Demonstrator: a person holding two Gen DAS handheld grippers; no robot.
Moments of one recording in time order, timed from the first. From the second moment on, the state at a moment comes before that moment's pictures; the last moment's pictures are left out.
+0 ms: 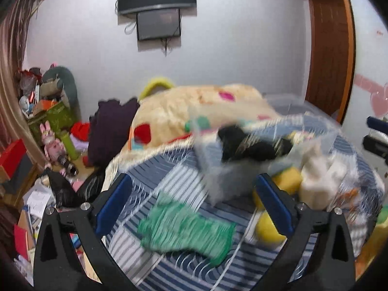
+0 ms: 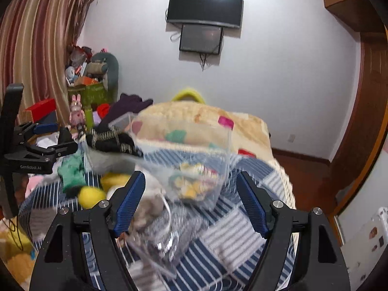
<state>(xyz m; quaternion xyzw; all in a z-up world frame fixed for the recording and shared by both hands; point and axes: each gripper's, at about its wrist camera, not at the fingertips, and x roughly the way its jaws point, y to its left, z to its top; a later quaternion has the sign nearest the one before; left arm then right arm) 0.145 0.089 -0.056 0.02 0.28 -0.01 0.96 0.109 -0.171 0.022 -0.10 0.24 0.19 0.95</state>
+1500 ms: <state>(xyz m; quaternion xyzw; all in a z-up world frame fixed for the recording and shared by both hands) 0.093 0.097 -0.035 -0.01 0.23 -0.05 0.97 0.132 -0.177 -0.058 -0.01 0.37 0.23 0.90</state>
